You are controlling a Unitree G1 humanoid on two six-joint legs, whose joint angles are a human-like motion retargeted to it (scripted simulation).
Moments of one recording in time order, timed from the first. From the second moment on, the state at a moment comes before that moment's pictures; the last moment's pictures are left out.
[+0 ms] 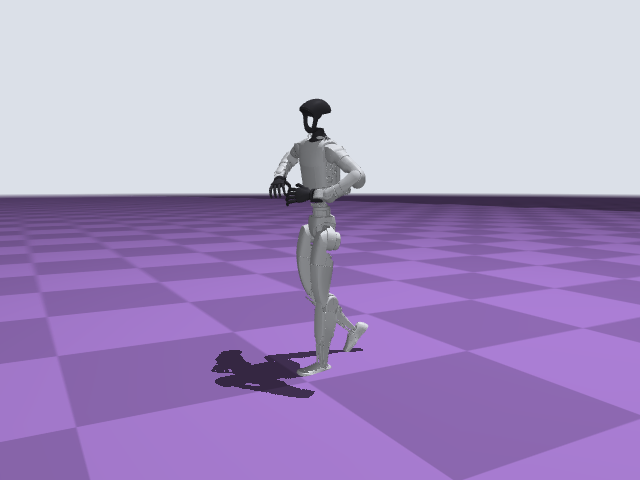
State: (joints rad) left arm 0.04 1.10 -0.72 -0.32 0.01 -0.50 0.17; right arm 0.24 -1.16 0.53 -0.46 -0.74 -0.37 -0.36; waist 0.23 -0.11 0.09; left_leg -0.07 0.11 0.36 -0.08 -0.15 -0.14; right_leg -0.01 -0.01 -0.12 0.71 0.13 0.13
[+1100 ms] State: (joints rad) left arm 0.59 0.82 -0.32 0.25 -0.07 -0.27 -0.02; right arm 0.38 -1.04 0.01 -0.50 0.14 -0.17 0.32; waist 0.24 -0.12 0.20; left_leg -0.27 -0.01 0.35 -0.06 -0.02 -0.08; right_leg 0.14 -0.07 -0.03 -0.05 -0.19 0.22
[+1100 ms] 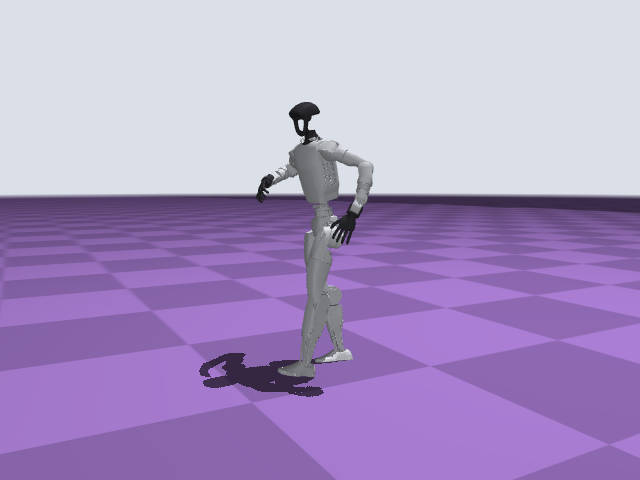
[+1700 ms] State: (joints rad) left arm -0.35 0.29 -0.20 1.26 -0.37 0.08 -0.06; right arm 0.21 -0.26 0.35 1.08 0.01 0.08 0.13; waist 0.02 -0.05 0.07; left_leg 0.05 0.01 0.14 0.04 -0.32 -0.09; right_leg -0.30 -0.09 -0.23 0.71 -0.11 0.05
